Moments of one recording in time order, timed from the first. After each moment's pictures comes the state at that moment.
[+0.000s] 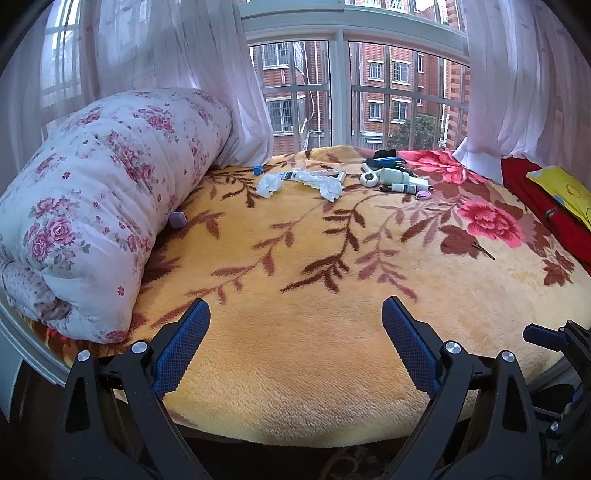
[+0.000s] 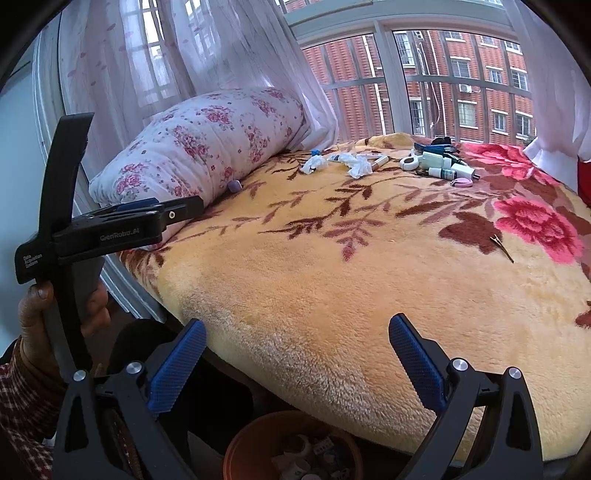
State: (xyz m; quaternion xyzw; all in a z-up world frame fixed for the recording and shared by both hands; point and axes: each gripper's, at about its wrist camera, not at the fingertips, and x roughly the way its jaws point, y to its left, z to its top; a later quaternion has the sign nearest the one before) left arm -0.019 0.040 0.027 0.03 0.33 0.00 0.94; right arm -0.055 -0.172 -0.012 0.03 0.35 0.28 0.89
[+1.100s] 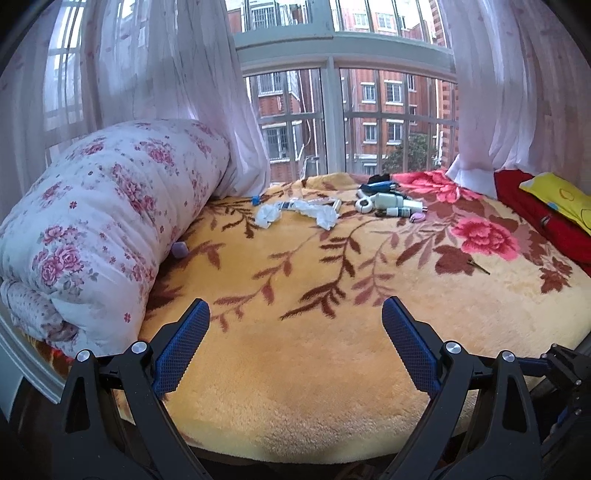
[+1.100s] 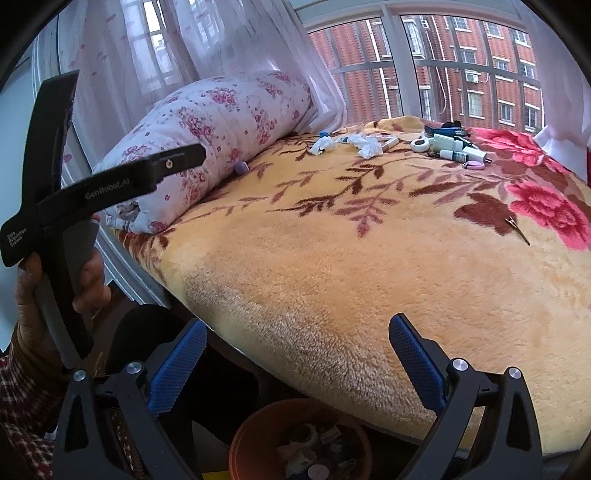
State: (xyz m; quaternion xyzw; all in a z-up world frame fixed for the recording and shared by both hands) left arm -0.029 0.033 0.037 0.05 0.27 -0.01 0.96; right arm -0.058 -0.159 -0.029 0.02 0.37 0.29 0.88
